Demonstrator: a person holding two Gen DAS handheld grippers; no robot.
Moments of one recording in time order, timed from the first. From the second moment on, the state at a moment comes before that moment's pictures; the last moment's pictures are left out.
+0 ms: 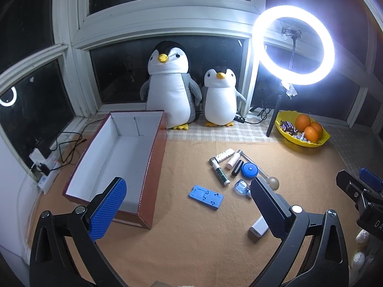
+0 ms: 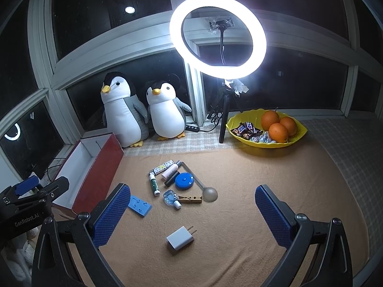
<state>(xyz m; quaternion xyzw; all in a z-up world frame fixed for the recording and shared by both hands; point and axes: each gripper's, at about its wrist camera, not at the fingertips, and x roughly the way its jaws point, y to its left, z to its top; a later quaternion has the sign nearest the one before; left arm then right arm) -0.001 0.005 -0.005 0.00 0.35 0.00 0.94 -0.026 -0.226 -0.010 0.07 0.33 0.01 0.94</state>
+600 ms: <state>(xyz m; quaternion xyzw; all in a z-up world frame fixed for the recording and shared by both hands) 0.000 0.005 -0.005 0.00 0.35 0.00 0.94 -0.025 -0.224 -0.012 0.07 0.33 0.00 0.94</state>
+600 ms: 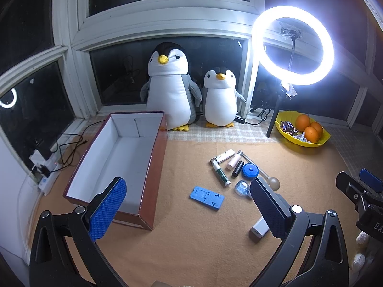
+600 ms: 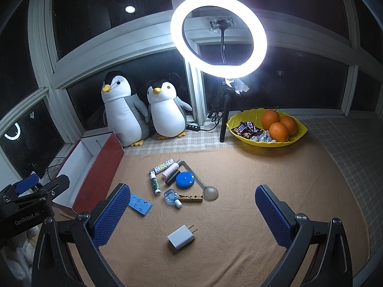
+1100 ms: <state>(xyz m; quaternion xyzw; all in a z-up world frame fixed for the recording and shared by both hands) -0.002 0.004 -0.006 0.00 0.35 0.00 0.94 -0.026 -0.224 -0.013 0.06 0.33 0.00 0.94</state>
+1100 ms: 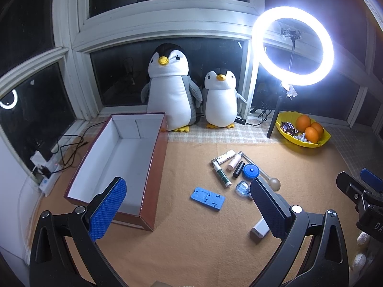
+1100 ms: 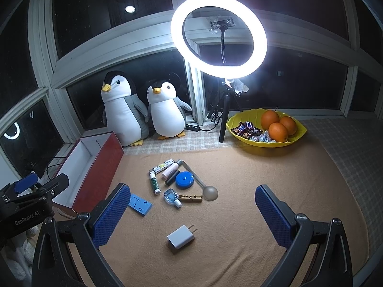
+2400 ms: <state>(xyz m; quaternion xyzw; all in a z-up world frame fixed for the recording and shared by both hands) 0.028 0.131 -0.038 -0.01 0.39 0.07 0.92 -0.003 -0.189 -0.025 0.02 0.35 0.00 0.94</state>
